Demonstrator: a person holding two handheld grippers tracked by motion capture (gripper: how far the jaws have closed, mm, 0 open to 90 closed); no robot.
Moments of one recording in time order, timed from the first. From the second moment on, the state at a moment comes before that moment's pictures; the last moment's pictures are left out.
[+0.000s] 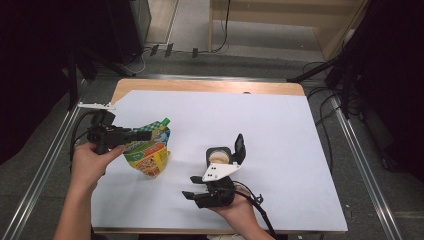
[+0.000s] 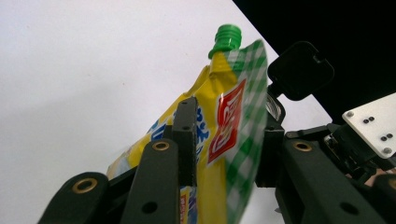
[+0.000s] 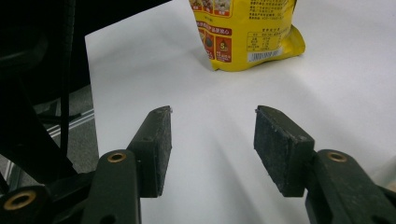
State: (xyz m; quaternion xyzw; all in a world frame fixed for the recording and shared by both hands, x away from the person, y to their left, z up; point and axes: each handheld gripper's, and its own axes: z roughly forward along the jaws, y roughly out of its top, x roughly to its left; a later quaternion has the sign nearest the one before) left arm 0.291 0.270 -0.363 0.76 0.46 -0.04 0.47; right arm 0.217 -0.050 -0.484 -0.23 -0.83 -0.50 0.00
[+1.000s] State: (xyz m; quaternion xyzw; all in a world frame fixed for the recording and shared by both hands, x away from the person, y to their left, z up) left arm 0.310 0.279 -0.329 0.74 0.48 -0.03 0.47; right arm 0.218 -0.050 -0.483 -0.22 -0.84 -0.50 0.01
